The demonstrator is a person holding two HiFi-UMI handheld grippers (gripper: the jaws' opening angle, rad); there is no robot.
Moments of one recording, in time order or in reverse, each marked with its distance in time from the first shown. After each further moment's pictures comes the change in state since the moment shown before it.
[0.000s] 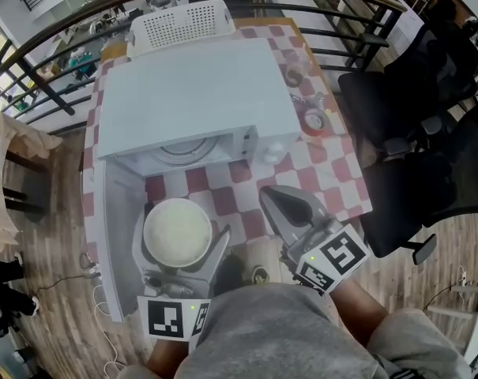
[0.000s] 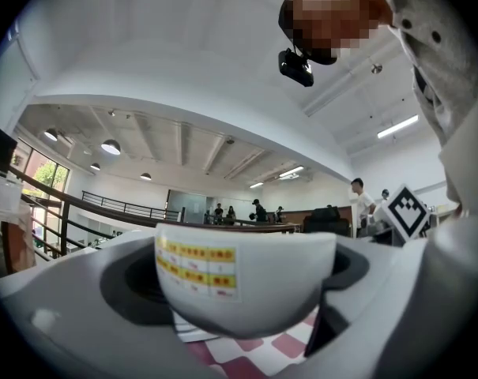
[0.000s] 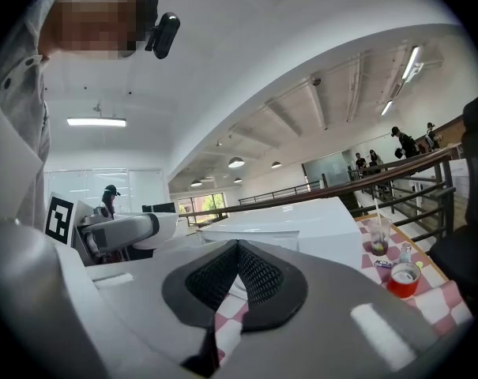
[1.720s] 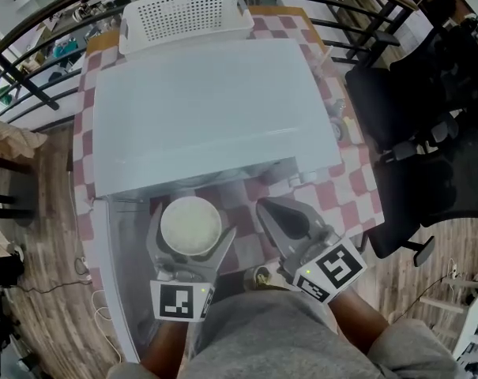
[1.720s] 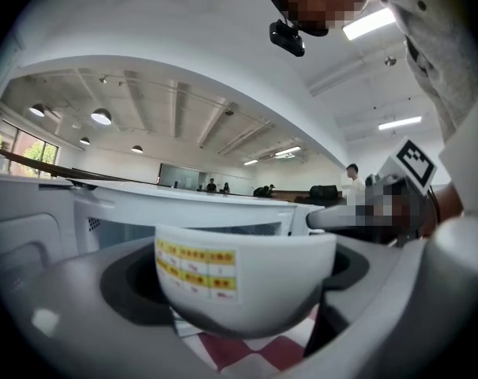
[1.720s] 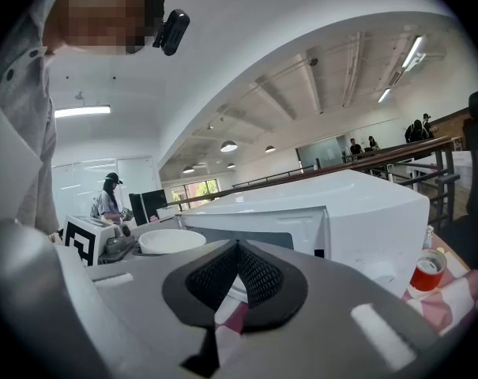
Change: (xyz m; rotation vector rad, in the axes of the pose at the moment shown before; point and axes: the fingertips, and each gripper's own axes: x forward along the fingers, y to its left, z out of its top) left arm 0.075 0.079 -0.107 -0.035 0.172 -0.081; right arm 0.102 -0.014 -0.034 0.028 0.117 -0.042
